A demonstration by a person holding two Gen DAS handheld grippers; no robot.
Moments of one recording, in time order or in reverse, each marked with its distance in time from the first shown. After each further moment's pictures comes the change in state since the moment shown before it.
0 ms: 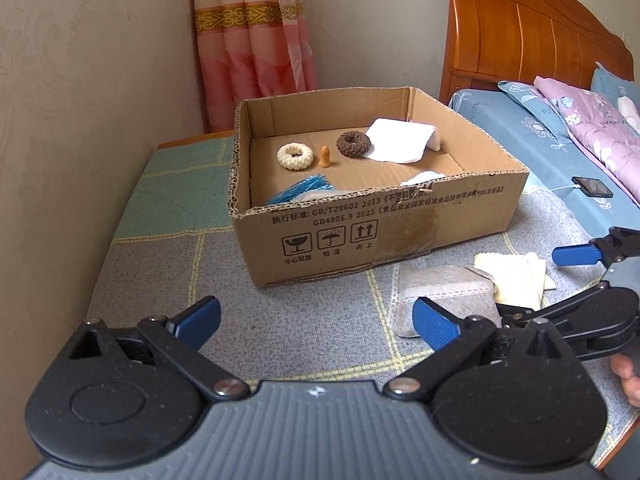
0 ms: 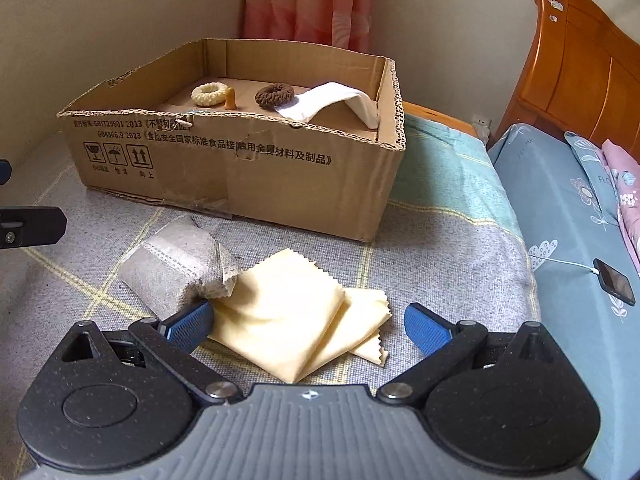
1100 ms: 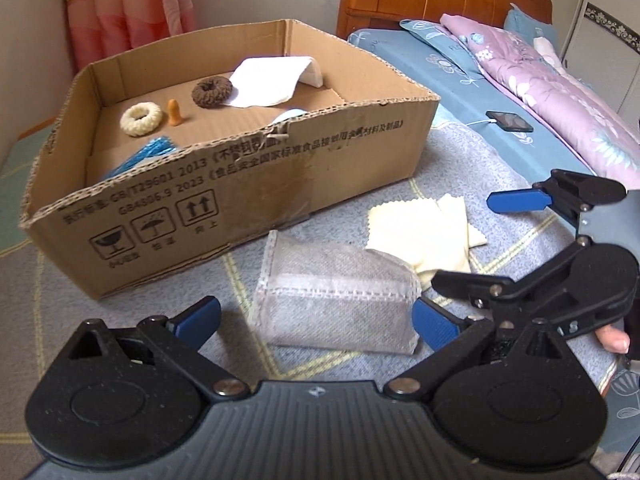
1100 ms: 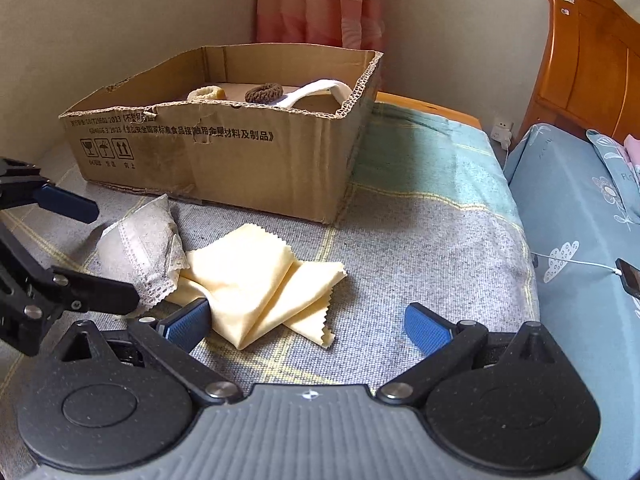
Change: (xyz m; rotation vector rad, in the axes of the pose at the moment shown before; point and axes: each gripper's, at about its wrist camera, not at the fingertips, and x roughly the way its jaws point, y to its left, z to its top) left arm 0.061 -0.049 0.008 0.142 0.157 -0.290; right arm 0.007 -0.053 -0.019 -0.014 -0.048 0.126
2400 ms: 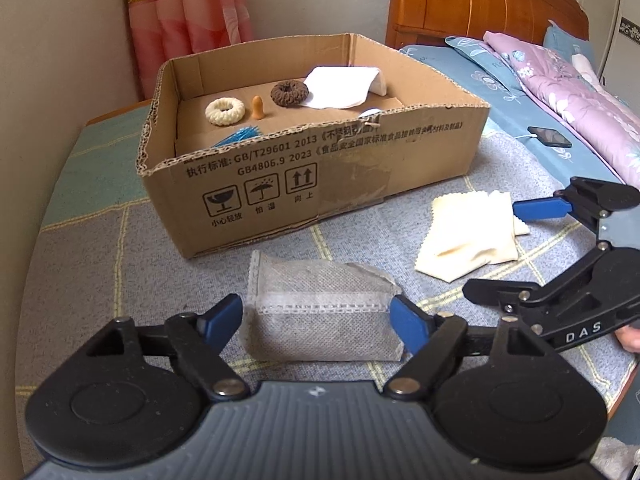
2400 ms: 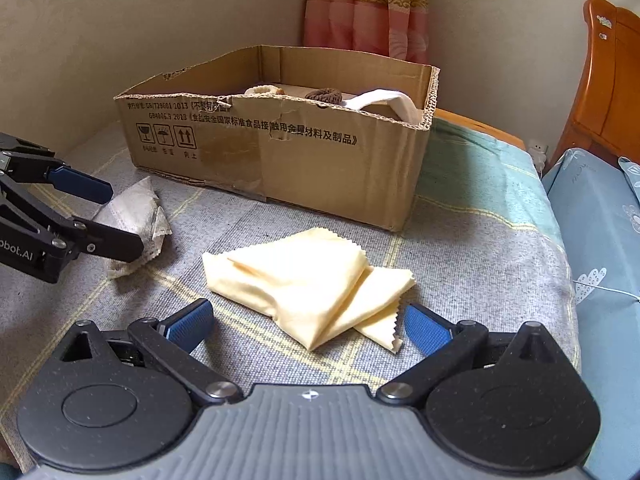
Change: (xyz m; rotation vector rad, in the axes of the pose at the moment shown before) left arm -0.032 0.024 -0.028 -0.050 -0.048 0.141; right arm 0.000 0.028 -0.001 -0.072 -0.021 0.079
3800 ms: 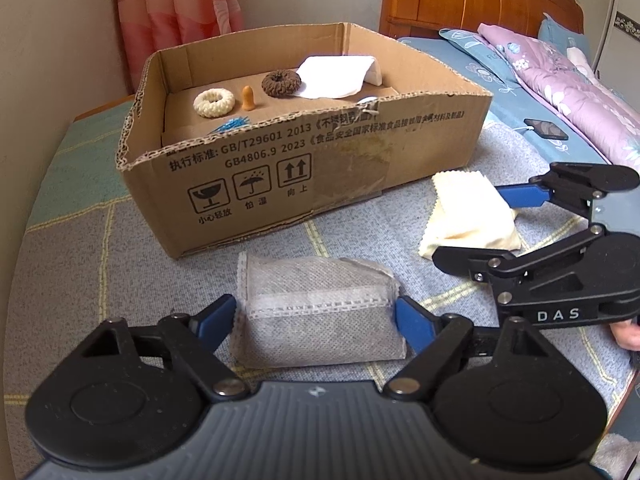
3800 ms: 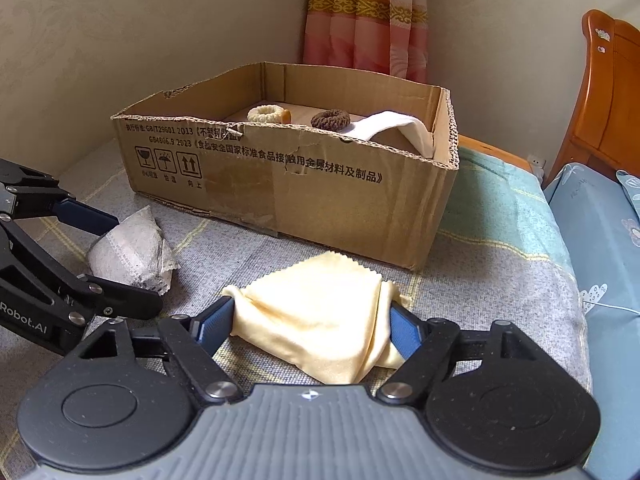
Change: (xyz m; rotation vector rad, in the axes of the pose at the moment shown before) left arm 0.009 0.002 0.000 0.007 0.019 -0.024; right arm 0.010 0.014 0.014 -0.002 -0.045 -0.022
